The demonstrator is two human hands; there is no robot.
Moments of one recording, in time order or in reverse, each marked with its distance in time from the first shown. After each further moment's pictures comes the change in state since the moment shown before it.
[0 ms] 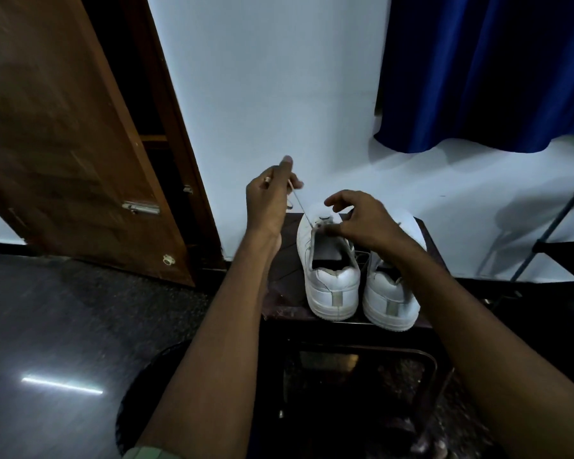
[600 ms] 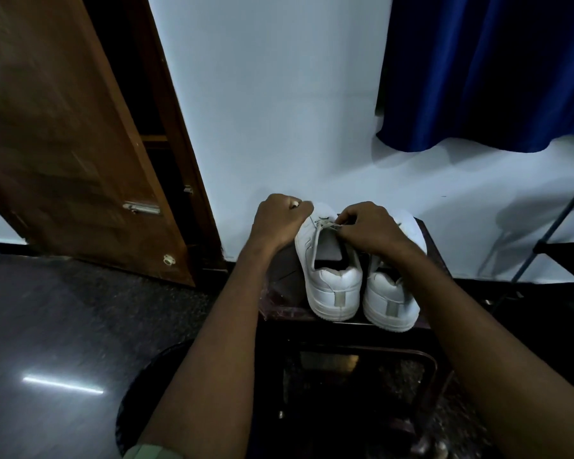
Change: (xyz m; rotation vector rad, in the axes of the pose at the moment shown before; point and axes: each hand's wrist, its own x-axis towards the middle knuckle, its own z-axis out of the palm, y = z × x) left_hand -0.001 -0.016 -0.011 0.764 -0.288 0.098; right_hand -0.001 0.006 0.003 -0.122 -0.021 0.153
